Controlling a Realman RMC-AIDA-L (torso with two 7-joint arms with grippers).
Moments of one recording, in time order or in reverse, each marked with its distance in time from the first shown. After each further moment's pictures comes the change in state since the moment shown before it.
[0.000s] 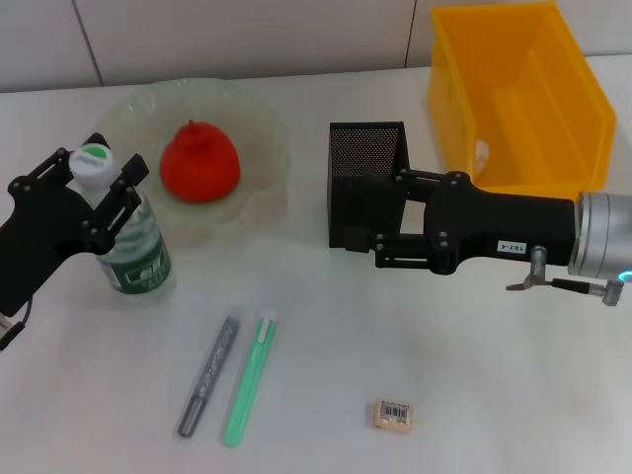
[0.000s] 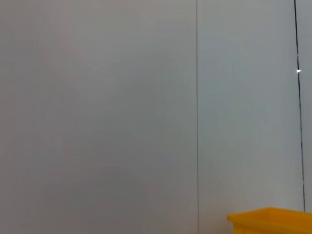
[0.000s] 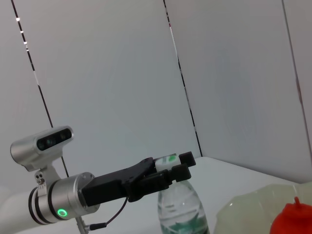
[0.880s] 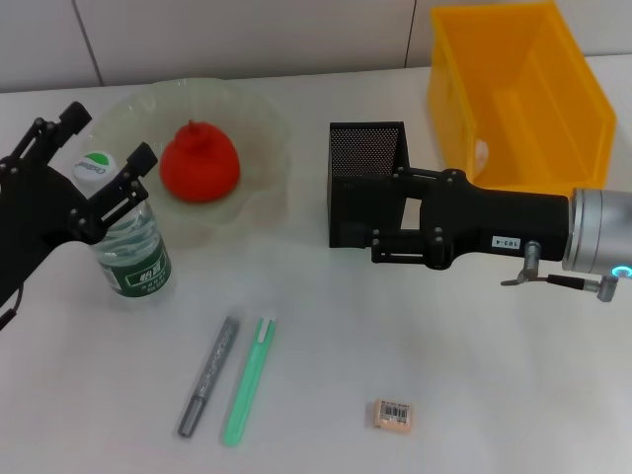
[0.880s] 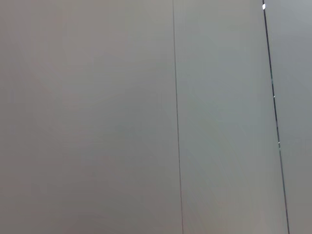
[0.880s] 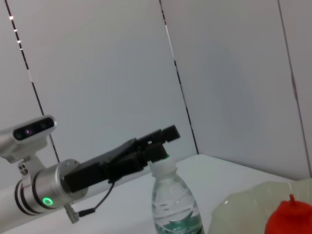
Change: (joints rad) left arm 0.002 0.003 0.003 0.013 0.003 0.055 -0.001; right arm 0.020 -0.001 0.005 0.024 -0.006 0.017 0.000
